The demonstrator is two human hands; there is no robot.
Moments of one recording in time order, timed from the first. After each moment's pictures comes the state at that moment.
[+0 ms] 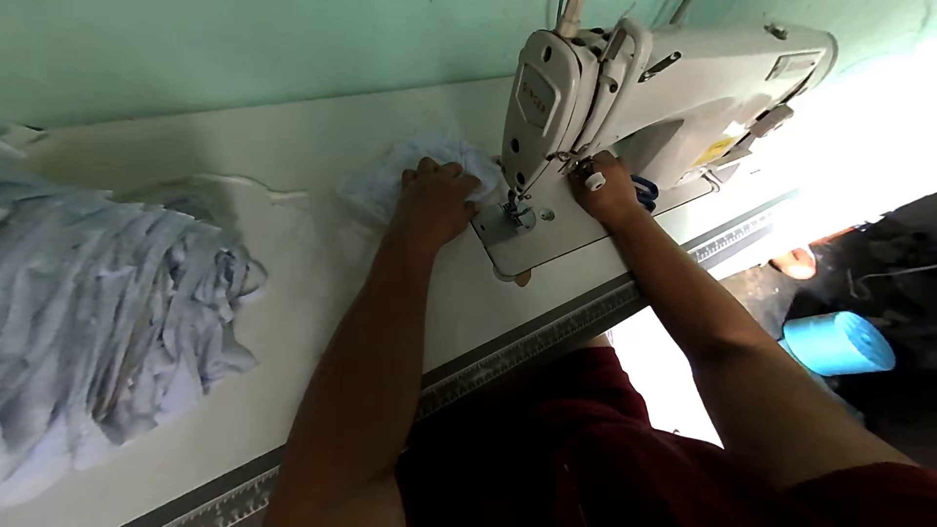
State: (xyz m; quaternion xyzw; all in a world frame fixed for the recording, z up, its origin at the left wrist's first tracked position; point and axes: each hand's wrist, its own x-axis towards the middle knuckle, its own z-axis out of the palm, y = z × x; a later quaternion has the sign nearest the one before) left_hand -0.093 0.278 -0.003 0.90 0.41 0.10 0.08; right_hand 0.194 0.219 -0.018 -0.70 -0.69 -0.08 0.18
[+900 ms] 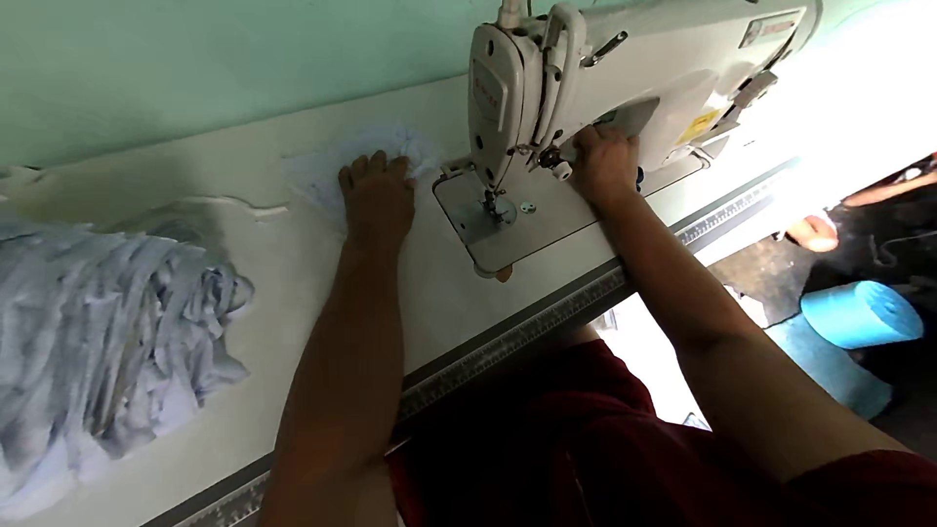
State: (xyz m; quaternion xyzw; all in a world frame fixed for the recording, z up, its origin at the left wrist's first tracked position) left_hand -0.113 0.295 -0.017 0.83 0.52 0.18 0.04; right_hand 0.216 0.221 -0.017 -0.77 -0.60 -0.13 0.18
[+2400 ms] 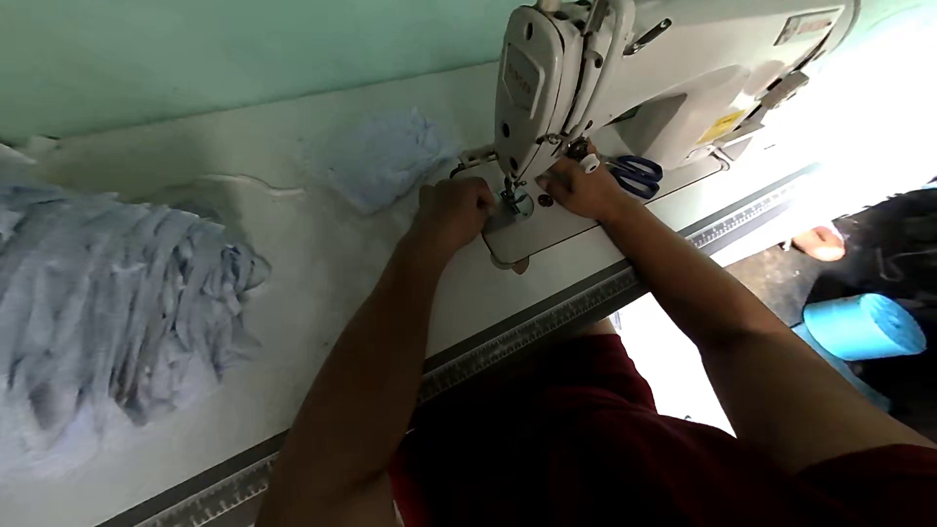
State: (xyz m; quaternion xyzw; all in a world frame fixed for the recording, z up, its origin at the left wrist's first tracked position) left_hand -0.079 0.248 0.006 0.88 0.41 0.08 0.22; right_hand 0.190 0.227 -0.040 -0.62 -0.75 0.01 0.23
